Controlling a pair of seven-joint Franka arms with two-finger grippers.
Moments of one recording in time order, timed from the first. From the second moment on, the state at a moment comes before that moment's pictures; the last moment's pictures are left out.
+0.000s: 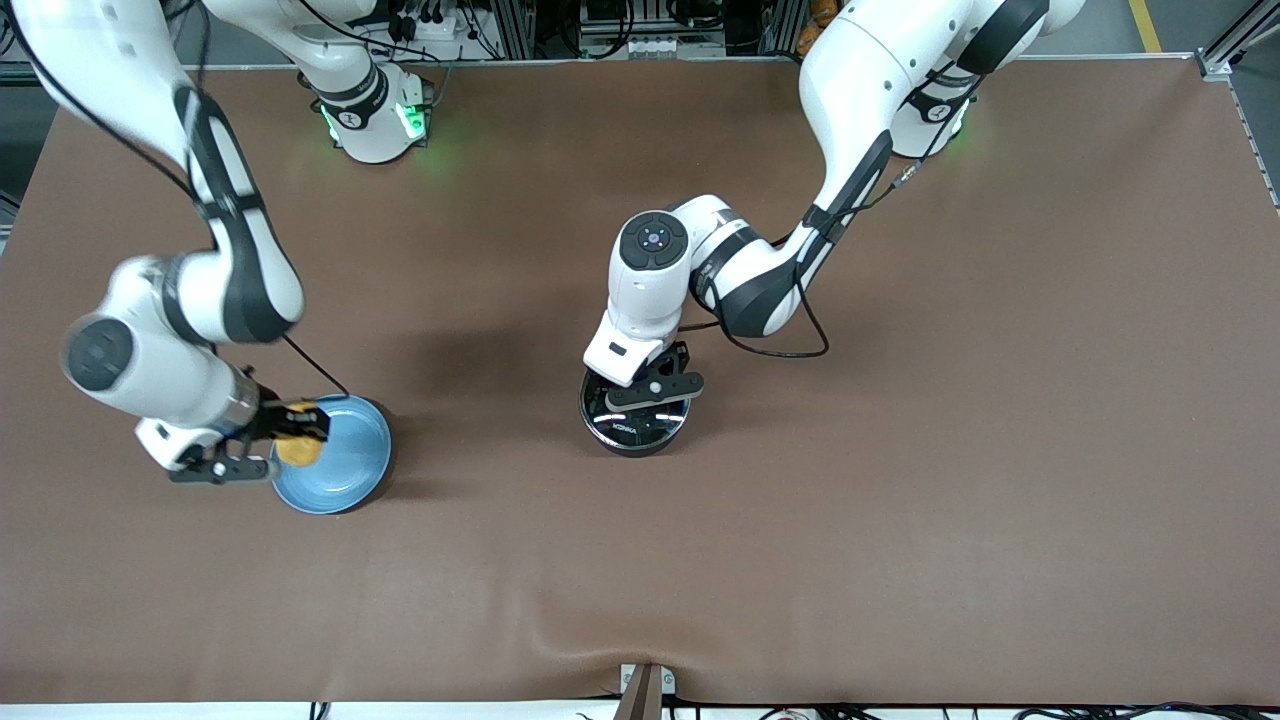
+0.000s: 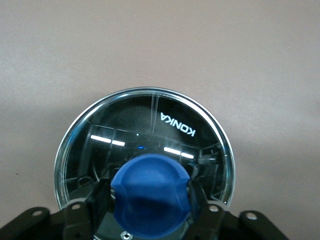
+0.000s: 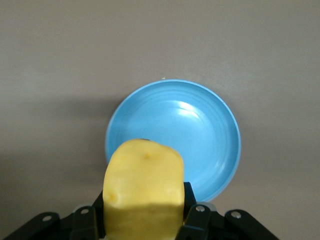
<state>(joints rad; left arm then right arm) -0.62 0.78 -0.23 -1.33 0.23 2.26 -1.11 0.06 0.34 -0.01 -1.80 0.04 2.15 -0.01</state>
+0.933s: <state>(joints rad) -0.54 0.65 -0.23 -1.30 0.21 2.18 -1.07 0.09 0.07 -0.01 -1.60 0.04 1.73 0.03</state>
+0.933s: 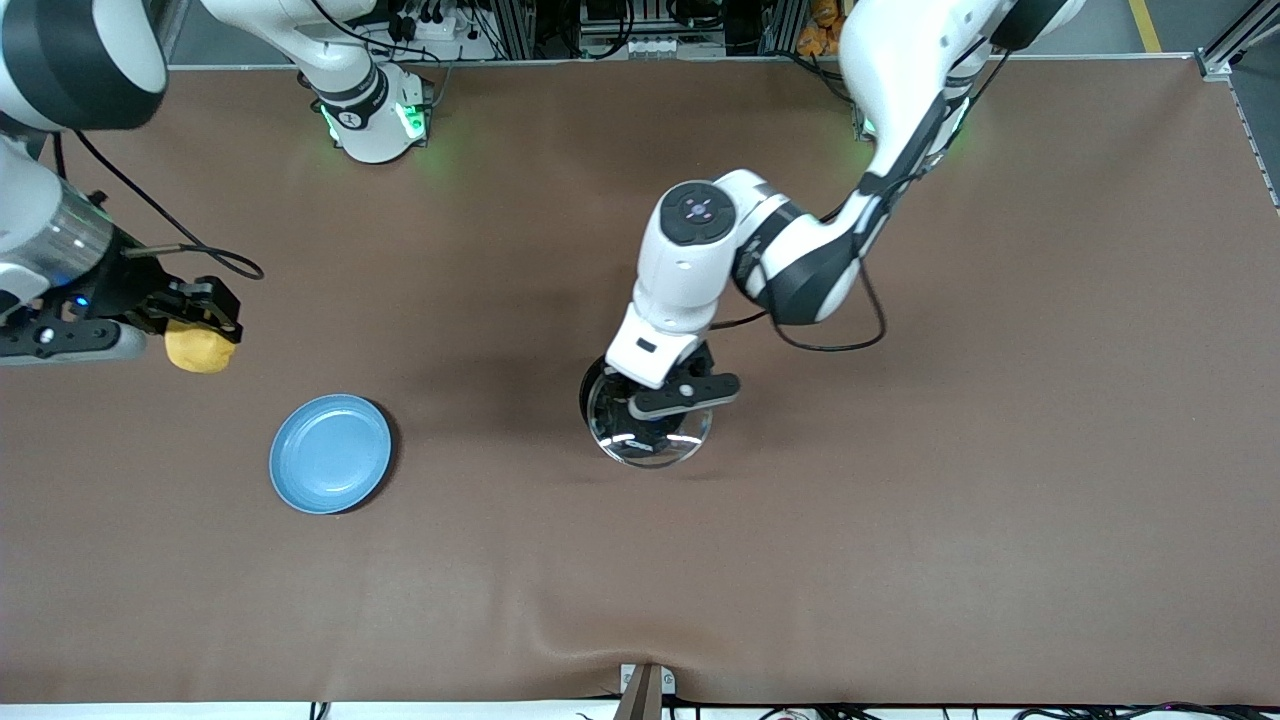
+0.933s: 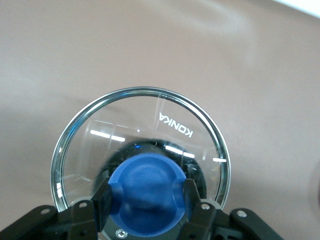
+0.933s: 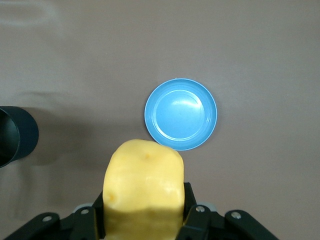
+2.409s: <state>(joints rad) 0.05 0.31 -0.24 -1.74 0.00 2.05 -0.22 0.64 0.57 -0.01 -1.59 0.03 2.38 0.71</state>
